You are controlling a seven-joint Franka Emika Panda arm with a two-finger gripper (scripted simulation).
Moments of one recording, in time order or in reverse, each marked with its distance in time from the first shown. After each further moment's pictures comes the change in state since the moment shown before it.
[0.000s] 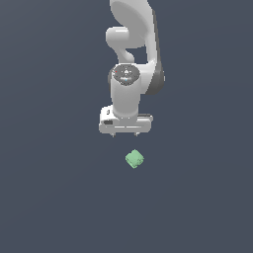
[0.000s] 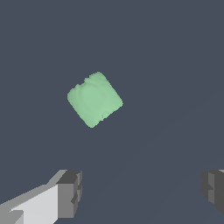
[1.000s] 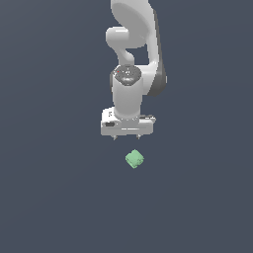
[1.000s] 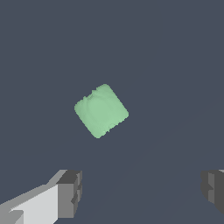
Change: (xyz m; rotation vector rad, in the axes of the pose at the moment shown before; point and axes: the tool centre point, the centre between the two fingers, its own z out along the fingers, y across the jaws) arm 0.014 -0.008 -0.002 0.014 0.029 -0.002
